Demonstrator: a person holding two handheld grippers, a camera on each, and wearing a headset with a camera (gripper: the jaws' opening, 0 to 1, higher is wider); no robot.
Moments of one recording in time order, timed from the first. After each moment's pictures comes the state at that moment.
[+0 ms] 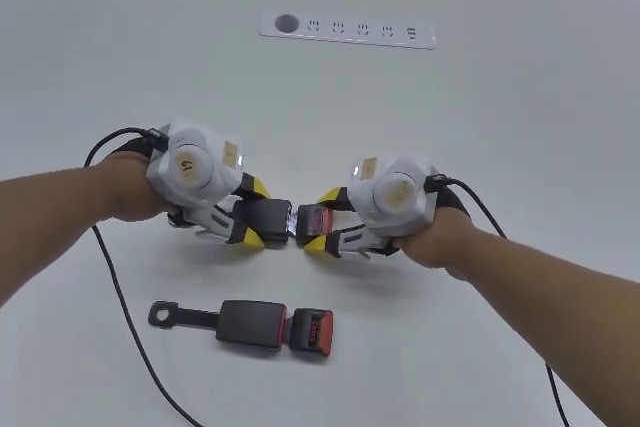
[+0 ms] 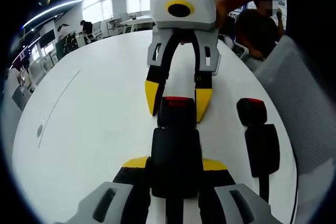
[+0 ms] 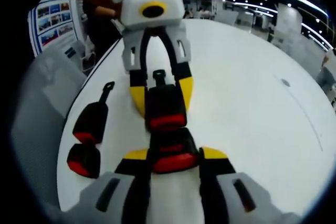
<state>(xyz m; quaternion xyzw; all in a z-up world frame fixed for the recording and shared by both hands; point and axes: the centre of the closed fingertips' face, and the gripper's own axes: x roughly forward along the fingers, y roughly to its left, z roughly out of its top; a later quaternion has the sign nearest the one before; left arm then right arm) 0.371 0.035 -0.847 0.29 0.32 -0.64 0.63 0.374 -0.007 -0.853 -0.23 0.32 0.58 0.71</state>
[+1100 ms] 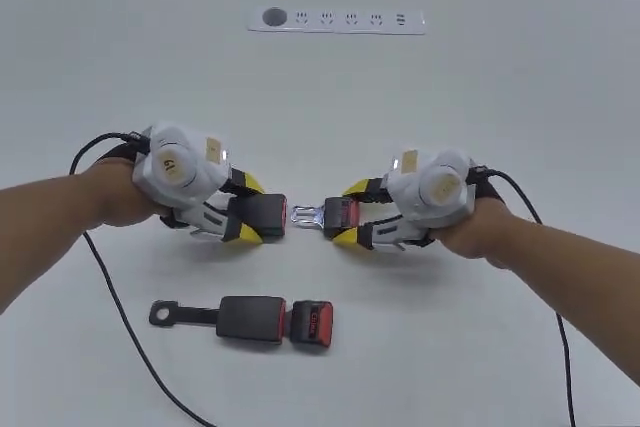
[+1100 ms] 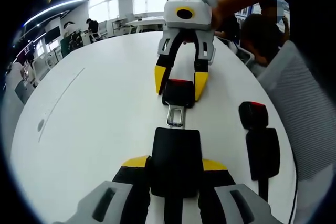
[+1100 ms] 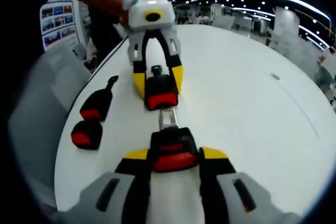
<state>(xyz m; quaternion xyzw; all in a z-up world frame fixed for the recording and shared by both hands) 0.372 0.035 -0.846 0.27 0.32 -0.63 0.65 0.376 -0.055 -0.851 -0.22 0.30 0.59 0.72</state>
